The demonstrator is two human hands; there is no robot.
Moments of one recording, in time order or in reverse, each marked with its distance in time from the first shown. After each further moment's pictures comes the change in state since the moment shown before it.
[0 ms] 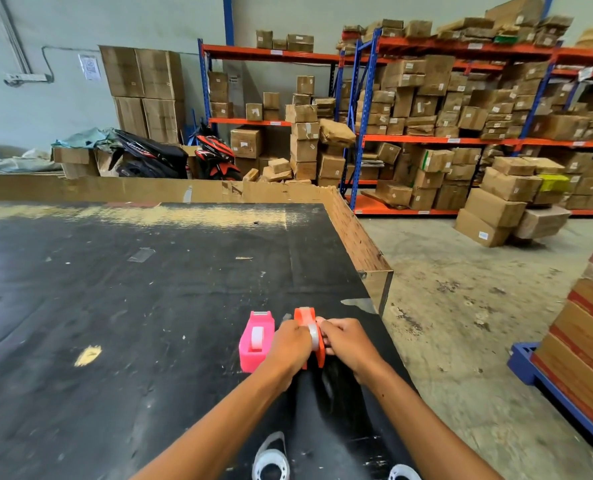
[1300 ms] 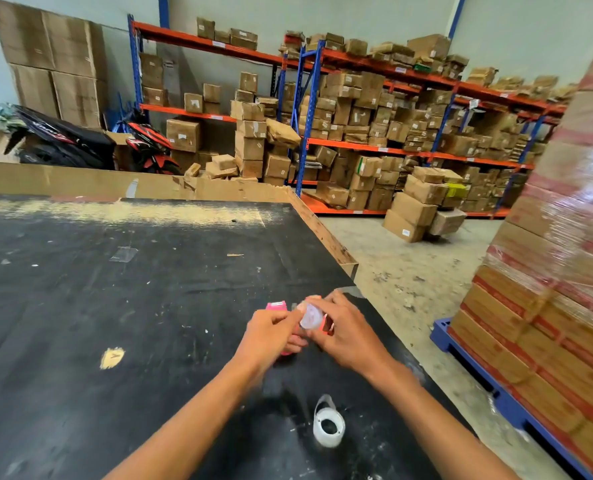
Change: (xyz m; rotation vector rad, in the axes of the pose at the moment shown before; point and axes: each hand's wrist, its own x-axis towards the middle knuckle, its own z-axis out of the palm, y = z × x) left_hand -0.034 -0.018 -0.113 -0.205 -0.246 0.182; right_hand -0.098 -0.072 0.058 -0.695 0.169 -0.425
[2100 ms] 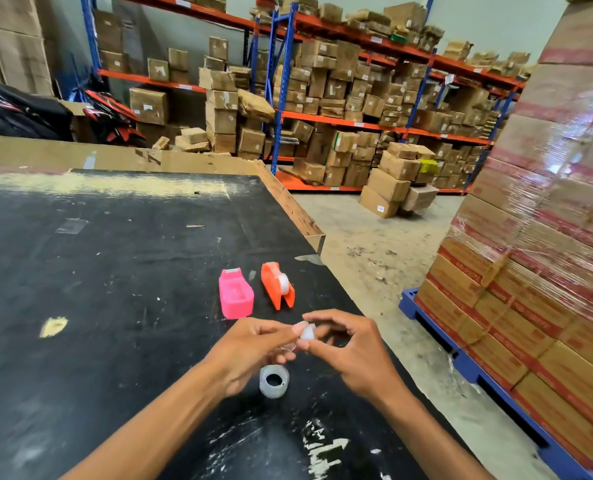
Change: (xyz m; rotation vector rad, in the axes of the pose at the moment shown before) left_hand -0.058 -0.018 0.044 -0.218 -0.388 -0.166; right_hand -0.102 0.030 -0.032 0.468 0.159 0.078
